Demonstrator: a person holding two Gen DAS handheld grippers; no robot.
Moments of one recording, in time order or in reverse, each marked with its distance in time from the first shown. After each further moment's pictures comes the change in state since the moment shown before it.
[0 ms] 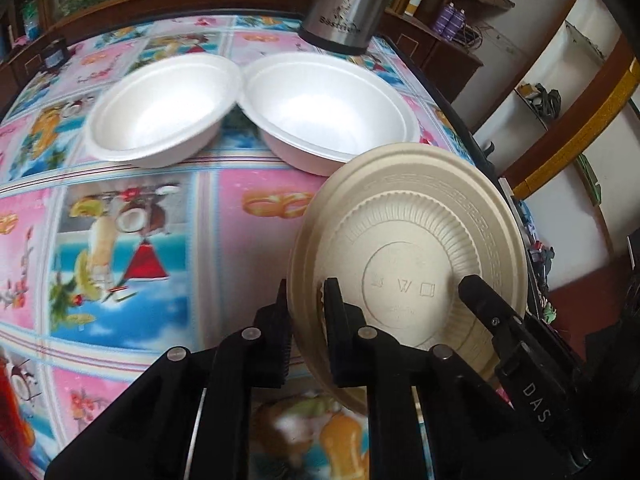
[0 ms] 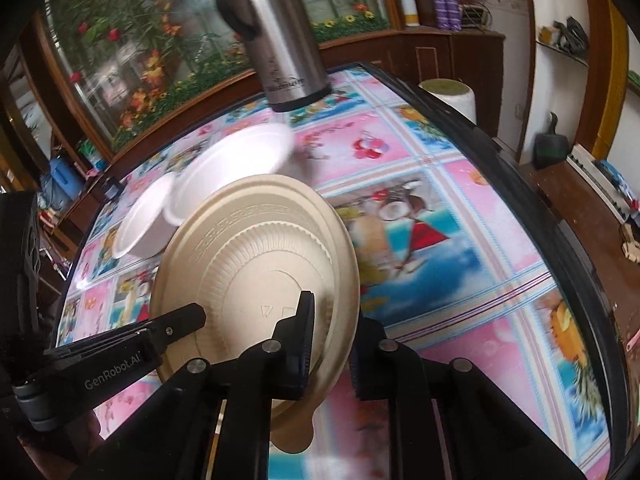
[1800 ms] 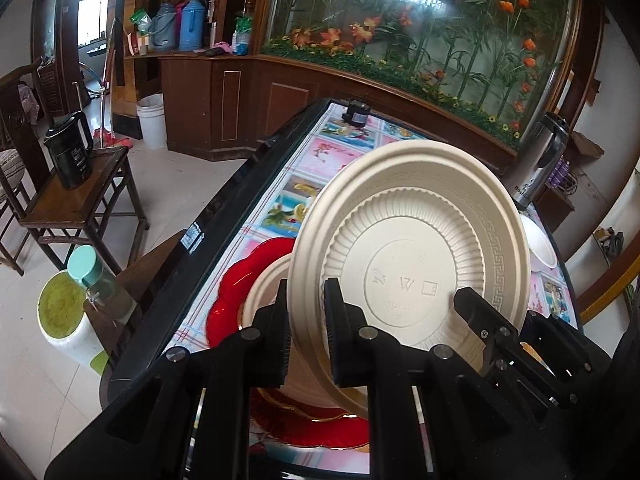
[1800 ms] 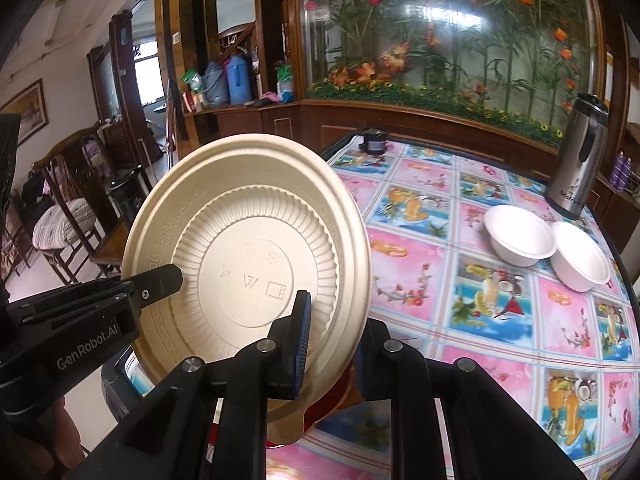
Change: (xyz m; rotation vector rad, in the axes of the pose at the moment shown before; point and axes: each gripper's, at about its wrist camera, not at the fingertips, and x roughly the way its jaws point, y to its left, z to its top) left arm -0.224 0.291 -0.144 -0.342 -0.369 0.299; right arm -0.081 0.385 -0.157 -0.600 -0.101 0.256
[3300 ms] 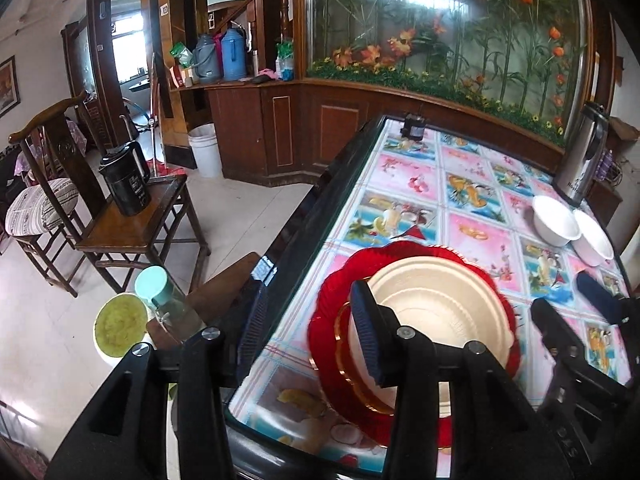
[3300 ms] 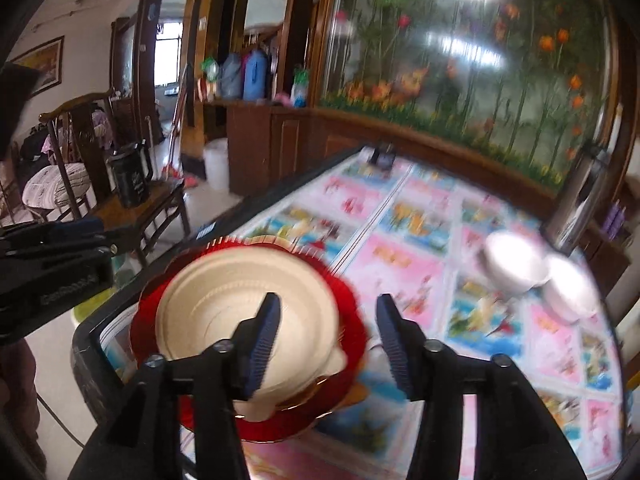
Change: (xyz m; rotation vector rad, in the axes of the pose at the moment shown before) left arm -0.015 0.038 -0.007 0.052 -0.101 0.205; right arm -0.009 0.031 -0.023 -0.166 -0.099 -0.084
